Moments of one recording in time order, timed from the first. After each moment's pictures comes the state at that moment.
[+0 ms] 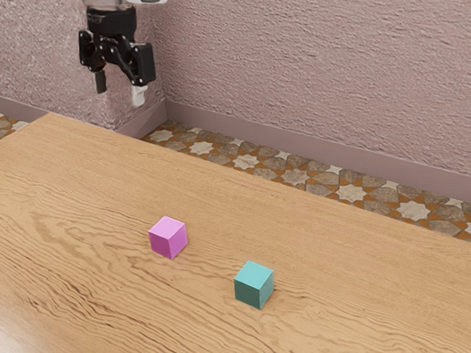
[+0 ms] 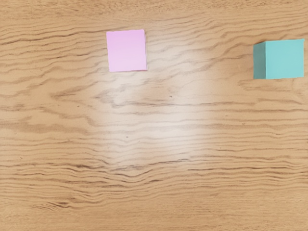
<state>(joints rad) -0.03 0.03 -0.04 -1.36 0.02 1.23 -0.01</state>
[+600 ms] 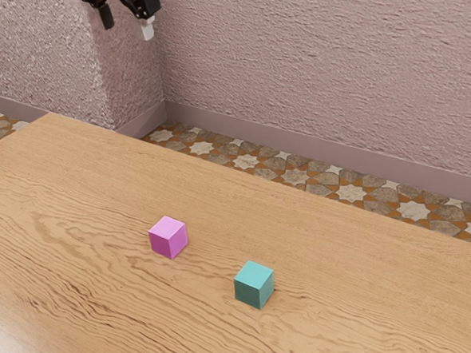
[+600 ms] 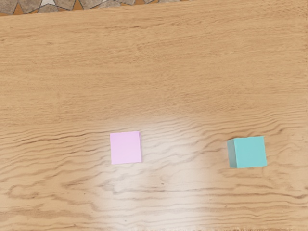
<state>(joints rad) 0.07 0.03 -0.17 -1.11 0.03 1.31 -0.02</state>
